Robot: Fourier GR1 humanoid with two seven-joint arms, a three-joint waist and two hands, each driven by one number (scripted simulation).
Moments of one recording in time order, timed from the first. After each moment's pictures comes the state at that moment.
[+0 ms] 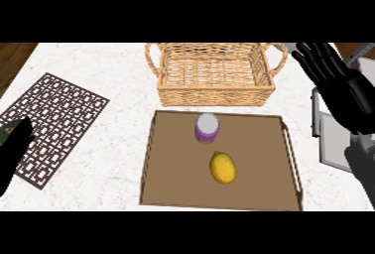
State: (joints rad) left arm 0.03 0.62 -0.02 -1.33 0.28 0.10 0.10; right arm -0.41 -0.52 0.13 -1.55 -0.45 0.12 -0.07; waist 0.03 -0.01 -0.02
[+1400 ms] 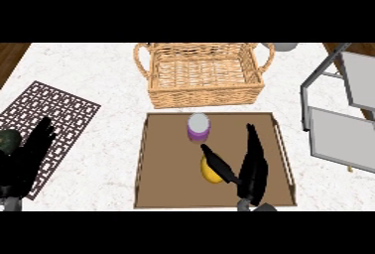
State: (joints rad) left arm 0.04 0.50 -0.03 -1.38 0.30 0.11 0.04; right arm -0.10 -0.01 0.51 -1.27 0.70 -0.93 0.54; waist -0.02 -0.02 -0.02
